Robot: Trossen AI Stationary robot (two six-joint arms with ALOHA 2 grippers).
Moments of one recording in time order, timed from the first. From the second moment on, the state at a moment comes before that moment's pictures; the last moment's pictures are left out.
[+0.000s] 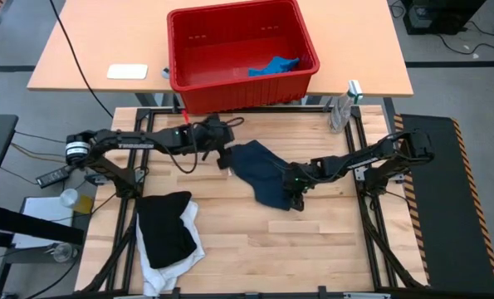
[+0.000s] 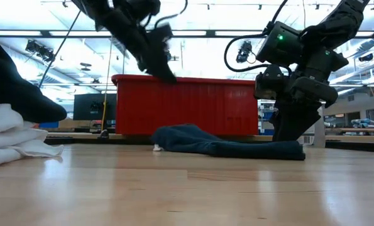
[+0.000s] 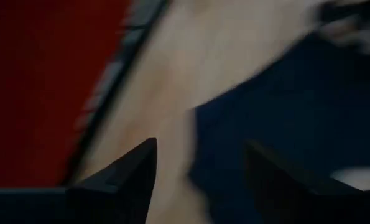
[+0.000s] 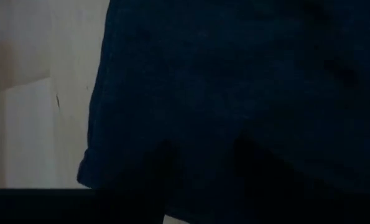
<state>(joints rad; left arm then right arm) 0.24 1.46 1.00 -0.19 -0.24 0.14 -0.02 1.54 0.60 -0.13 -0.14 0.24</state>
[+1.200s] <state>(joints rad) 0.06 1.67 1.01 -0.14 0.17 -0.27 -0.43 1.63 0.94 -0.29 -0.46 0.45</state>
